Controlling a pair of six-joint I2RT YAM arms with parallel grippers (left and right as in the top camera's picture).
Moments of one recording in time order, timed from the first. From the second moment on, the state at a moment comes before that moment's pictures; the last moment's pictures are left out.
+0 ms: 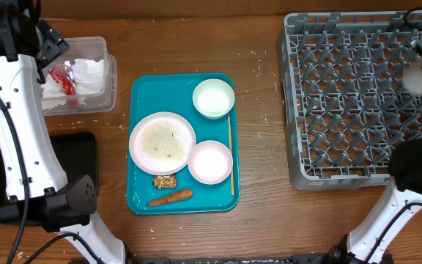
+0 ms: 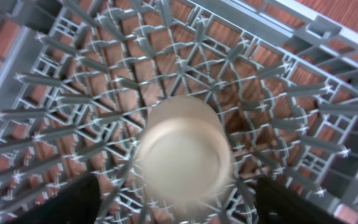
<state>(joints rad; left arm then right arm) 0.19 1.95 2.46 -1.59 -0.39 -0.57 -0.39 2.21 2.50 -1.54 0.23 0.65</state>
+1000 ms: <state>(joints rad) 0.19 1.95 2.46 -1.59 -0.39 -0.57 0.17 2.22 2.48 -1.43 -0.20 0.40</state>
